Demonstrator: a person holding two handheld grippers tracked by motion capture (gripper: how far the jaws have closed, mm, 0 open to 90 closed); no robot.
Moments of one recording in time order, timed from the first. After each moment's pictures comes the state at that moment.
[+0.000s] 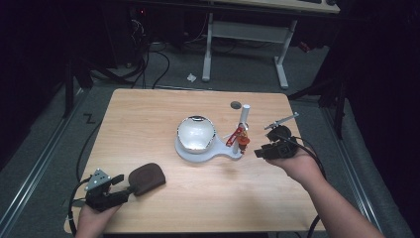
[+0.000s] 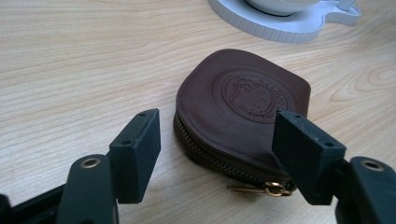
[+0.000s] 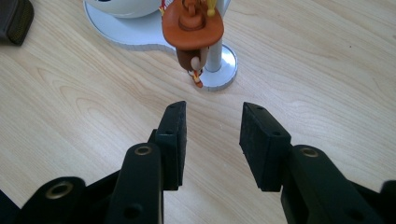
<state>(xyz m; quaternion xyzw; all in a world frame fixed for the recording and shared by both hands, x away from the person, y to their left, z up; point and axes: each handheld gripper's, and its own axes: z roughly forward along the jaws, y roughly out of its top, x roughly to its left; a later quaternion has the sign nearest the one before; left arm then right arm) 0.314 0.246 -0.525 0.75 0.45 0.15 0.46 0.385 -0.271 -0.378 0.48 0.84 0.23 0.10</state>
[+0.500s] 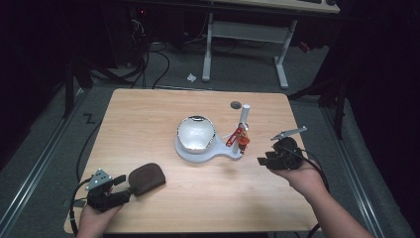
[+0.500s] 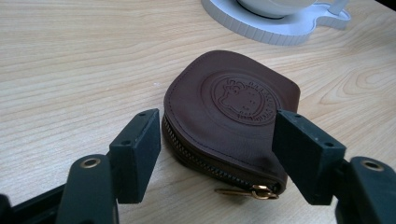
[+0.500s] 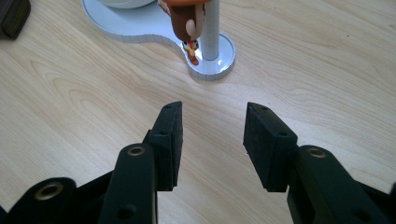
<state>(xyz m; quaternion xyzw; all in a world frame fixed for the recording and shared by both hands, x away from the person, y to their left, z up) 0.314 0.243 -0.524 0.75 0.45 0.13 0.47 0.360 -0.286 -0.399 0.48 0.83 0.26 0.12</state>
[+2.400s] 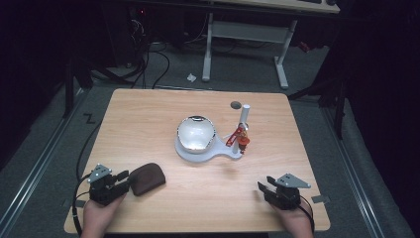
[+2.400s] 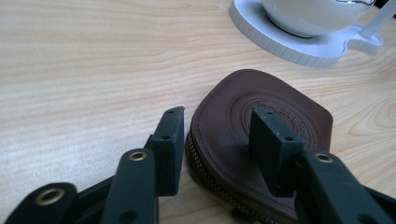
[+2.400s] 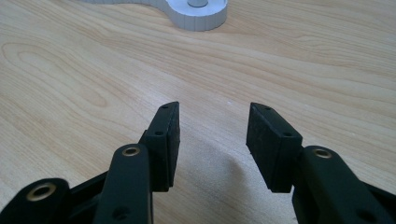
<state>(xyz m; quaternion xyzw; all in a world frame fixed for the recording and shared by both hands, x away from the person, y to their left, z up) 0.330 0.244 -0.528 0.71 0.50 0.13 0.47 0.289 -0.305 -0.523 0.47 0.77 0.37 0.24</state>
